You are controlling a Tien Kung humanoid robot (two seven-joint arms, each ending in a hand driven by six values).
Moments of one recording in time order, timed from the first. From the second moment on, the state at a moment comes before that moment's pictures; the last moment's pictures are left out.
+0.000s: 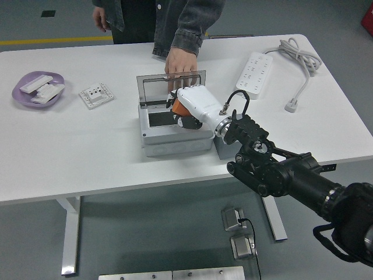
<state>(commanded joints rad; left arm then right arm) -0.03 0.07 -1.59 -0.18 1.06 0.07 -0.07 0.82 0.00 0.51 0.67 -1.91 -0.42 0.16</state>
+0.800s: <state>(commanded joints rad) -0.04 0.07 -1.61 -0.18 1.09 0.06 -0.05 0.82 0.00 0.54 0.67 -1.92 -0.43 0.16</state>
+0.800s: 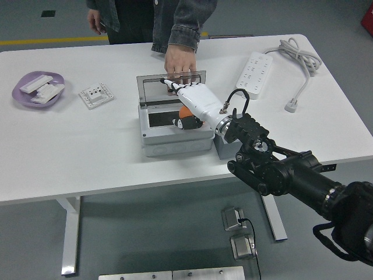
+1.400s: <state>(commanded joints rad) -0.03 0.06 -1.61 -0.18 1.08 0.06 -0.05 0.82 0.00 0.55 0.94 -1.84 -0.42 0.14</state>
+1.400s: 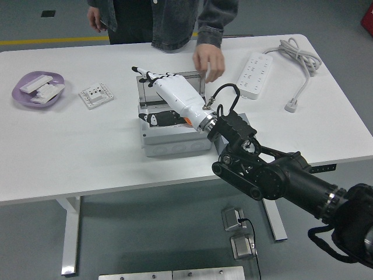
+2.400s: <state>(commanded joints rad) -0.05 0.08 -1.62 -0.18 1.08 0.06 -0.05 0.96 0.00 0.63 0.64 -1.75 -0.27 0.08</state>
